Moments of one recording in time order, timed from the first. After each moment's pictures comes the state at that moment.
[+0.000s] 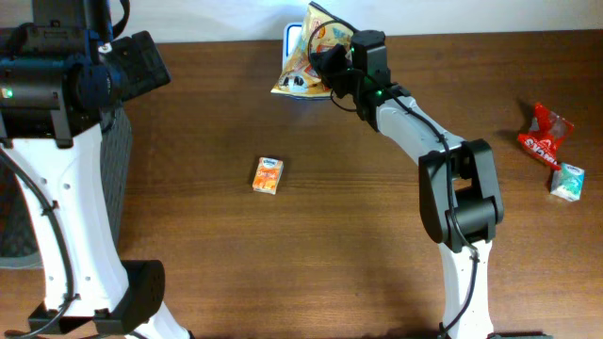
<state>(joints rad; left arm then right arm) -0.06 1.87 2.66 -1.69 -0.26 -0.40 0.28 2.30 1.74 0.12 -0.36 1.15</state>
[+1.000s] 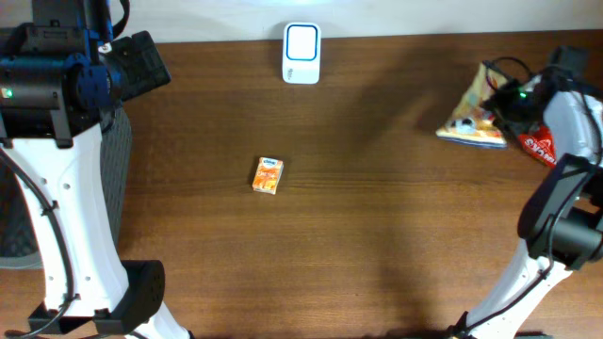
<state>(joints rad) -0.06 1.87 2.66 -1.69 -0.26 -0.40 -0.42 2.18 1.77 -0.75 -0.38 0.54</state>
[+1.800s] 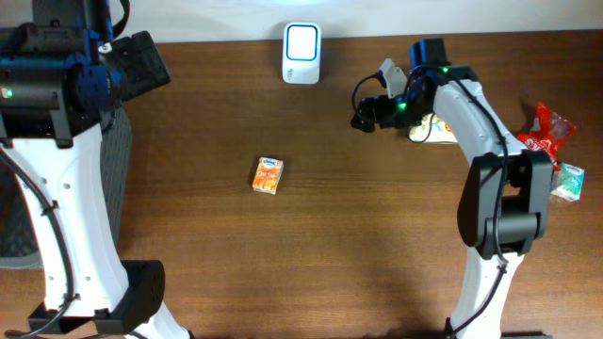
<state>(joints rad) -0.06 1.87 2.66 -1.69 -0.26 -0.40 0.07 2.18 1.77 -0.83 -0.45 -0.09</state>
